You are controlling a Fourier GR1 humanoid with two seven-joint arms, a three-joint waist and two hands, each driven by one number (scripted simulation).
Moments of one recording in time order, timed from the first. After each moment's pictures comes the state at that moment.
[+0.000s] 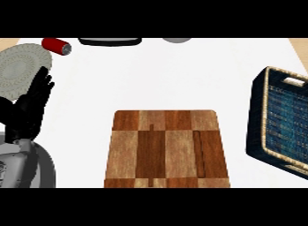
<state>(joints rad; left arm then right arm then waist) -0.21 0.22 0.14 -1.48 -0.02 0.06 0.16 0.60 -0.23 0.70 -2.33 0.86 -0.29 0.28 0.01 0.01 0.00</state>
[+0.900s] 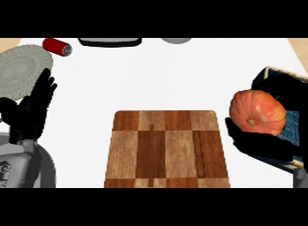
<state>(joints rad) -0.21 0.20 0.14 -1.47 -0.03 0.06 0.15 -0.29 -0.10 0.08 -2.15 0.70 0.12 0.78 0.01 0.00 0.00</state>
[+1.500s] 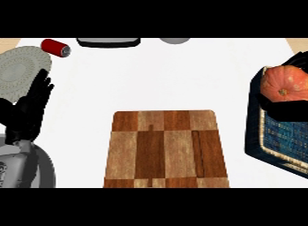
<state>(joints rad) -0.20 0.21 0.16 -1.47 -0.03 0.05 0.15 -0.39 -0.24 -0.20 -1.89 0.48 0.19 0.64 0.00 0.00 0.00</state>
